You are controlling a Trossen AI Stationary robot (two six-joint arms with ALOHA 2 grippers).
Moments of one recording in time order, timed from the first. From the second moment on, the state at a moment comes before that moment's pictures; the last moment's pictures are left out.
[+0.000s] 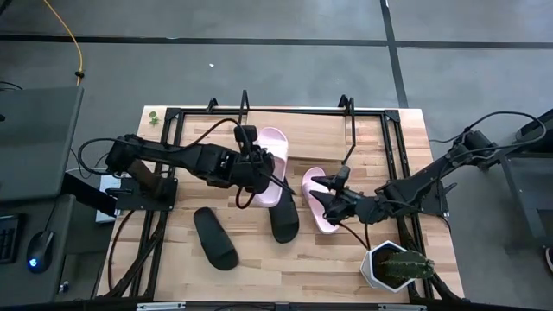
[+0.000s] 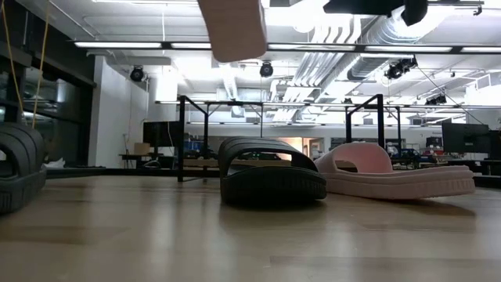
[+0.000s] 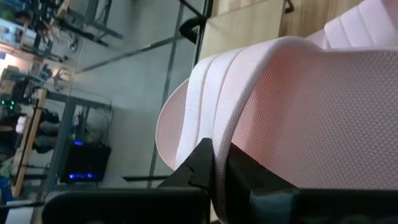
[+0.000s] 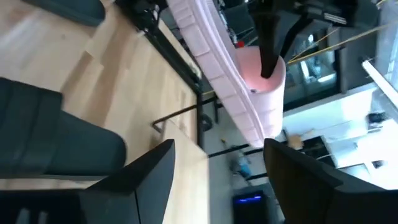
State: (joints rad) left arm -0.08 1.67 1.73 -1.08 -0.83 0.10; right arm 0.52 1.26 0.82 0.09 0.96 -0.79
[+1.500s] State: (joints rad) left arm 0.12 1.67 1.73 -0.91 -0.54 0.21; right arm 0.52 1.65 1.17 0.15 1.15 -1.03
